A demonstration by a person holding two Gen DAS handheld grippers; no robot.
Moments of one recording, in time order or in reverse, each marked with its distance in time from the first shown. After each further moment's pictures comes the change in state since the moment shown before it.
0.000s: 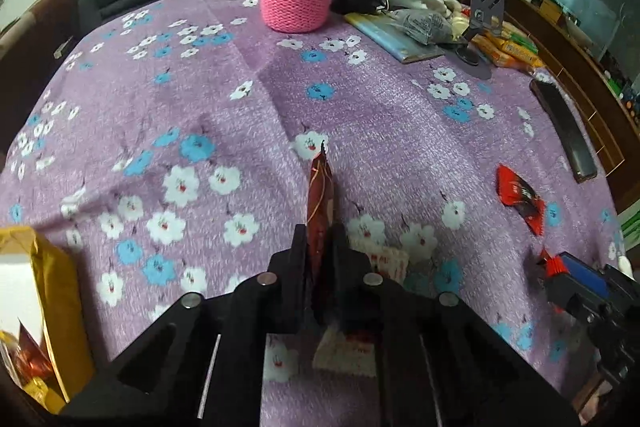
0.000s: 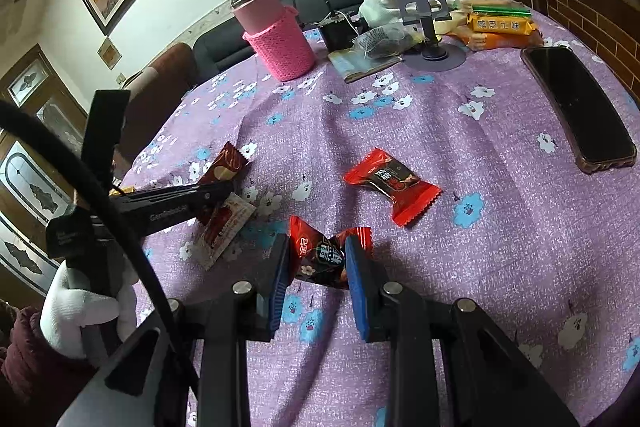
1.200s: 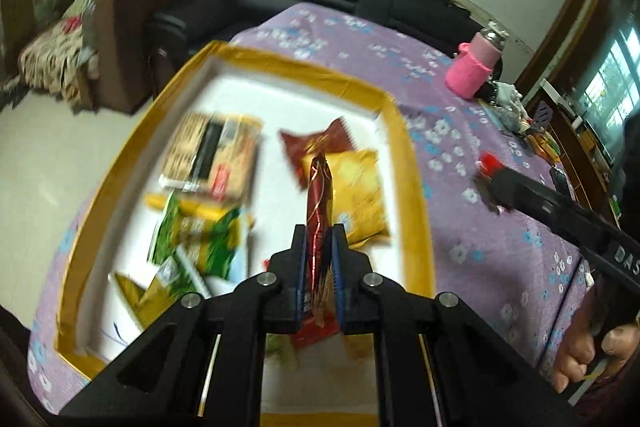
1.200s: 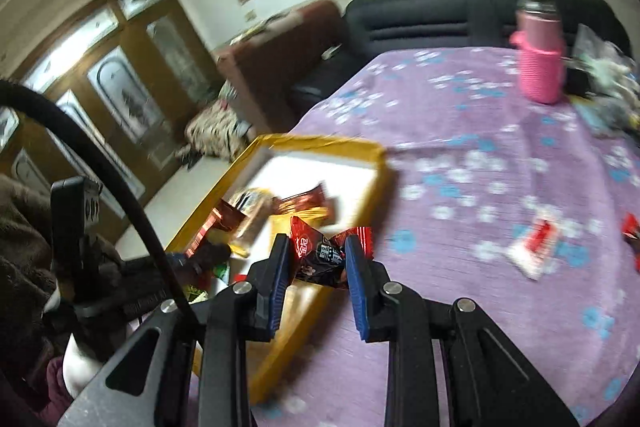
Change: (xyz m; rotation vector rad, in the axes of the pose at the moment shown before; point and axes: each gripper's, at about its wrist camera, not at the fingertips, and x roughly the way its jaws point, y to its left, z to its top) left arm -0.178 0.180 -0.195 -0.440 -0.180 0.076; right arm 0.019 0.260 -0.039 -0.362 0.117 0.324
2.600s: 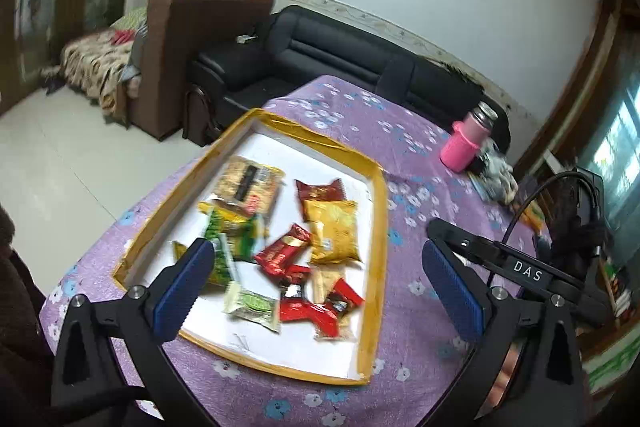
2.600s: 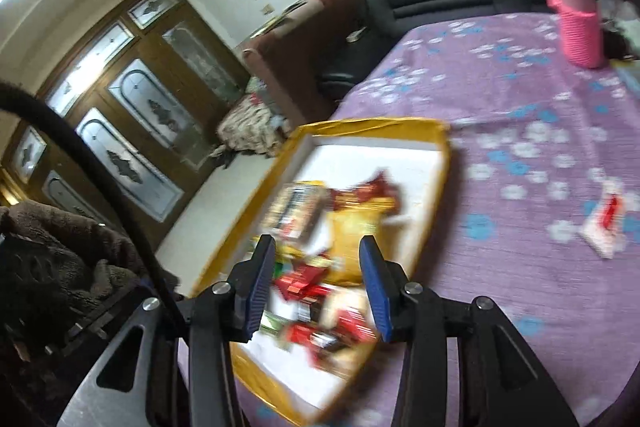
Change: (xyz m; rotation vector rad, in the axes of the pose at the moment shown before) left arm -0.097 -0.029 -0.023 -0.101 -0.252 0.038; right arm -0.008 -0.017 -0.007 0.111 0.006 0.086
